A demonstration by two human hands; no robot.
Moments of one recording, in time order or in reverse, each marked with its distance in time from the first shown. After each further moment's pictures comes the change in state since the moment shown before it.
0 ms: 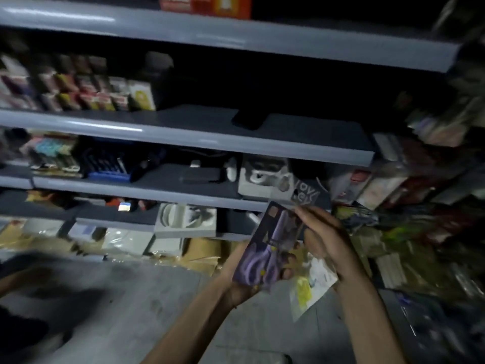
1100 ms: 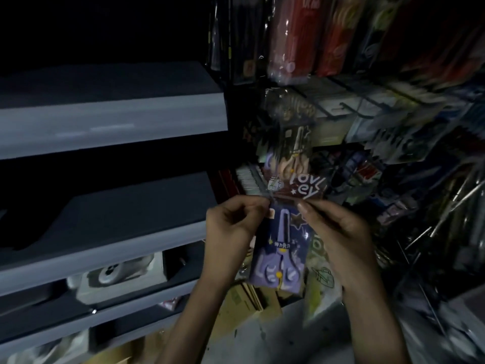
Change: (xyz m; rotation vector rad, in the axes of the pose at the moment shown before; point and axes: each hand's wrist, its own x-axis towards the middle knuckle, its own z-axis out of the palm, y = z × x) left_hand 0.167 0.062 0.369 0.653 -0.331 1.159; right_hand 0.107 -0.121 -0.299 -0.172 0.585 -0.292
